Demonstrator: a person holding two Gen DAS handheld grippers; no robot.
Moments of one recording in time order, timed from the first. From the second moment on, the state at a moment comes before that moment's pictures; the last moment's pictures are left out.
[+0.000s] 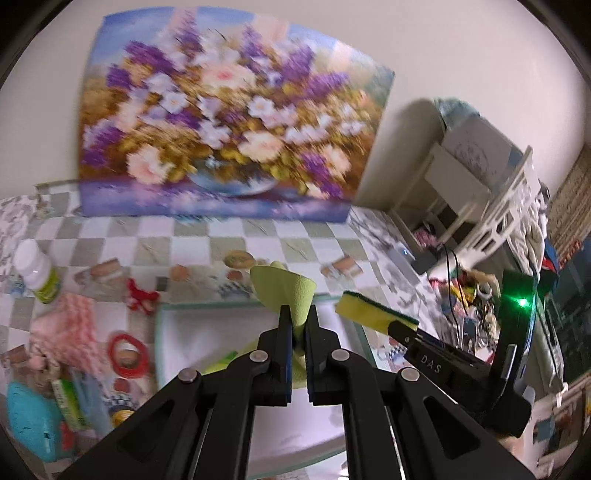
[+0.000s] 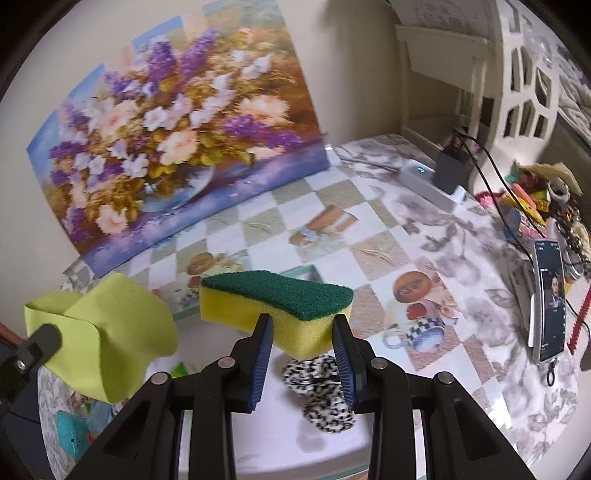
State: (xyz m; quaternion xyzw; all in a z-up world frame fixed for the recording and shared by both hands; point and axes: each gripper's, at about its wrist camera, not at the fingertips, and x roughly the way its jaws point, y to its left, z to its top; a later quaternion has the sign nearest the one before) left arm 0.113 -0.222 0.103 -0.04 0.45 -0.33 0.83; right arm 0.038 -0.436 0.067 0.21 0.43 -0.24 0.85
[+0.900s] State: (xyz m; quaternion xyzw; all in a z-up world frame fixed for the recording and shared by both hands) left arm 0.156 -0.252 -0.036 -0.01 0.55 -0.26 0.79; right arm 0.083 -0.421 0.003 0.14 0.47 -0.23 0.84
